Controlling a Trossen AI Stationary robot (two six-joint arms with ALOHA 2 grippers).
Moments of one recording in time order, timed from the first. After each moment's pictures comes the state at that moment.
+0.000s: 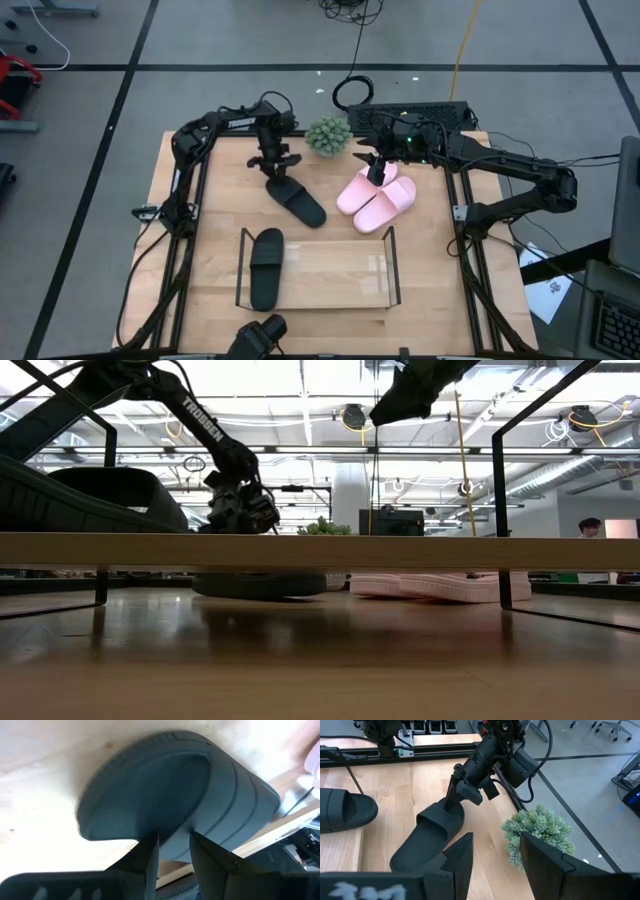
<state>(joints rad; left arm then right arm) 0.78 2.14 1.55 -1.33 0.67 -0.38 -0.33 1.26 1.18 -0.42 0.05 -0.12</state>
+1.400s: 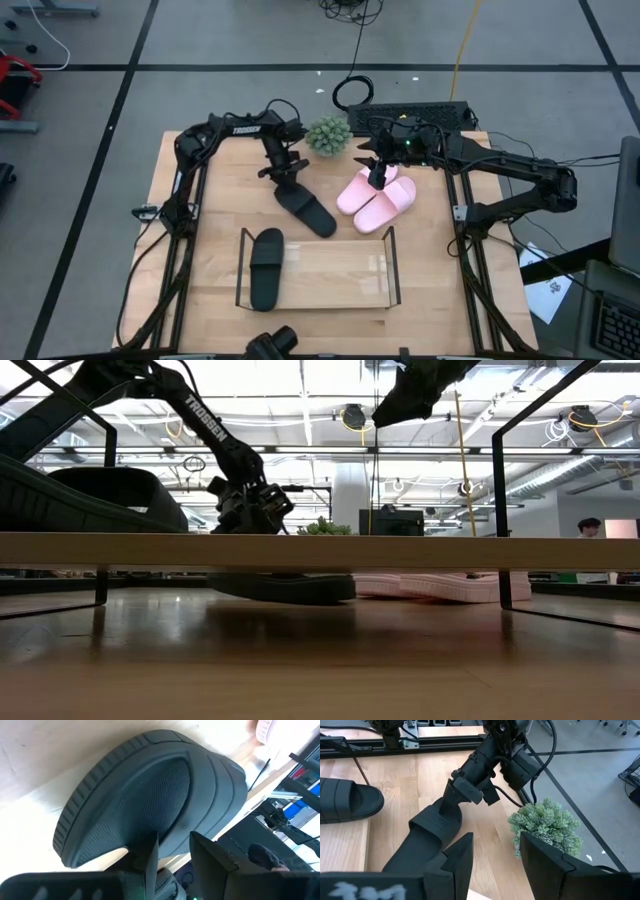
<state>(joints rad) 0.70 2.14 1.50 -1.21 0.89 -0.36 -0.31 1.26 1.18 -0.46 0.05 -0.11</state>
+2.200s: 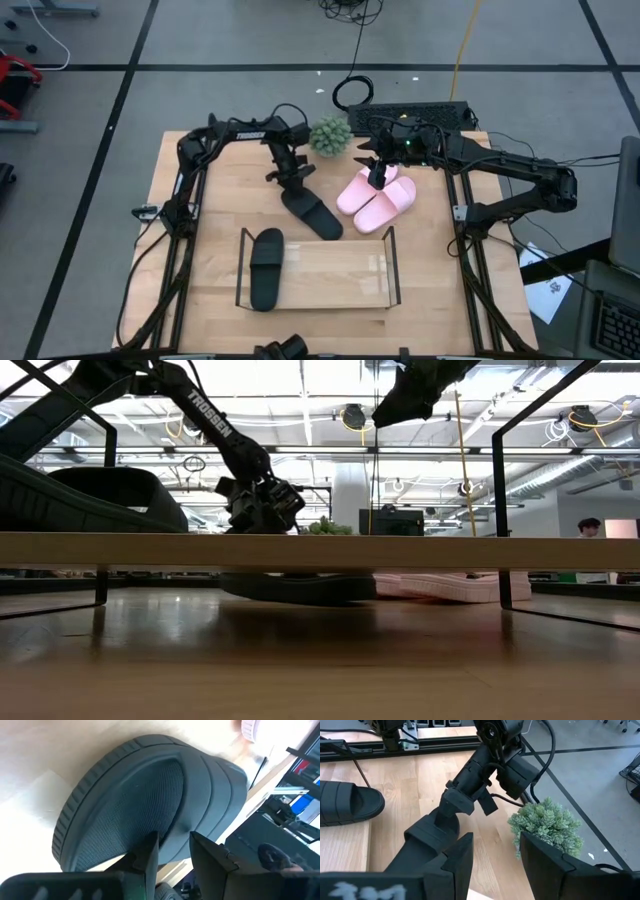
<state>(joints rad) 0.63 2.14 1.50 -1.09 0.89 -0.39 -0.31 1.26 1.18 -0.46 0.05 -0.09</state>
